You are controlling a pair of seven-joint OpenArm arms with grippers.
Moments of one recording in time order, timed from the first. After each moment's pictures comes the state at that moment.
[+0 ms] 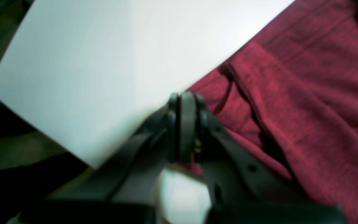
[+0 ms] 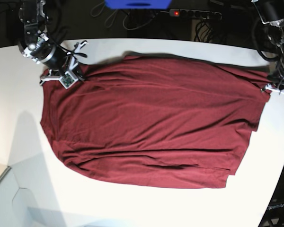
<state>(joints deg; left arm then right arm) 7.6 -22.0 -29.8 82.8 -20.3 3.7 50.8 -21.2 15.2 7.2 97.4 -4.1 39.9 -19.8</state>
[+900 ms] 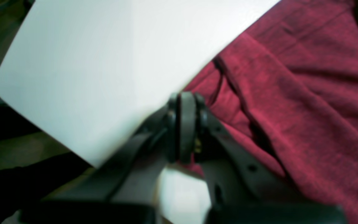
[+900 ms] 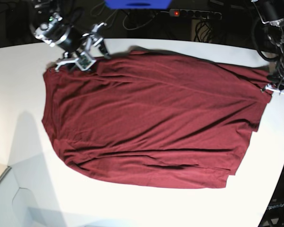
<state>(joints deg) 7.6 -22.0 -29.7 83.2 -20.1 3.7 50.7 -30.3 9.3 3.0 107.6 -4.3 40.0 -20.7</state>
